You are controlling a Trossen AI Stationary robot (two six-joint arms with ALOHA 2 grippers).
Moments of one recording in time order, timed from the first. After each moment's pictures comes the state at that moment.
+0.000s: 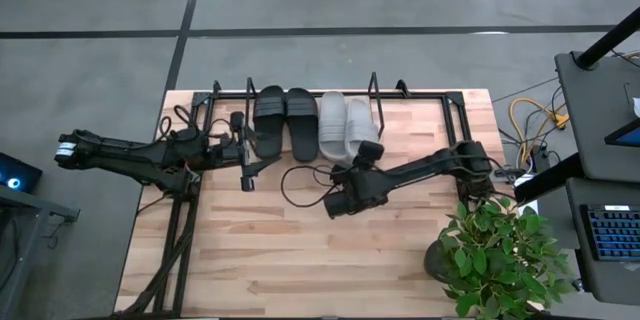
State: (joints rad) left arm -0.07 0.79 0.63 0.25 -0.24 0.27; right arm 0.22 2.03 1.67 -1.39 0.90 0.63
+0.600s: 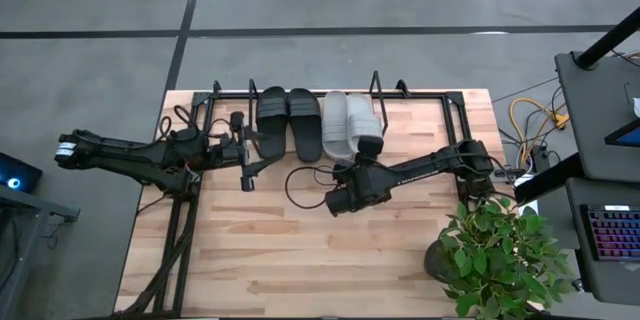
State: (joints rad) left arm -0.07 0.79 0.64 0.25 -0.24 0.27; right arm 0.22 2.01 1.73 -1.52 0.91 0.49
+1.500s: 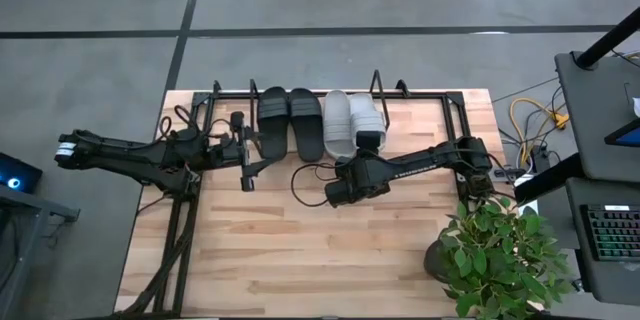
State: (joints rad) left arm -0.07 0.79 0.64 0.25 -0.24 0.27; right arm 0.16 2.01 1.73 -1.57 0.85 0.32
